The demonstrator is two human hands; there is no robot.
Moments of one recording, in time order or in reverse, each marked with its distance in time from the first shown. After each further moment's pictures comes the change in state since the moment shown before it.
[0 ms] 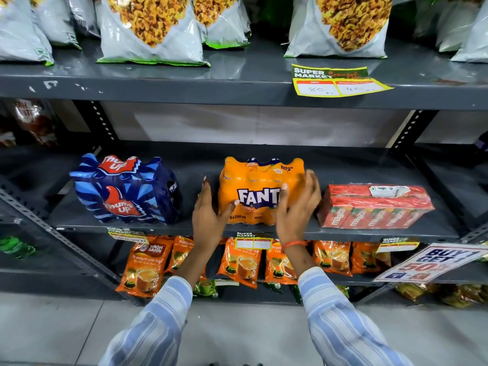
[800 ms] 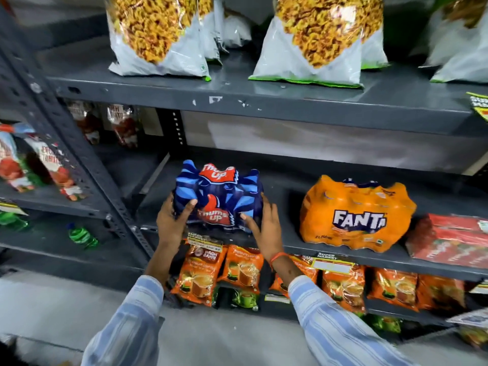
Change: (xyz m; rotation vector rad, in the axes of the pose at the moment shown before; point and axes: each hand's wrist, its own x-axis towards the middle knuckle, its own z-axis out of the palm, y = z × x) left_hand 0.073 -0.168 -0.211 -0.290 0.204 -0.158; right_hand -0.119 -0.073 0.183 0.042 -0.658 -0.076
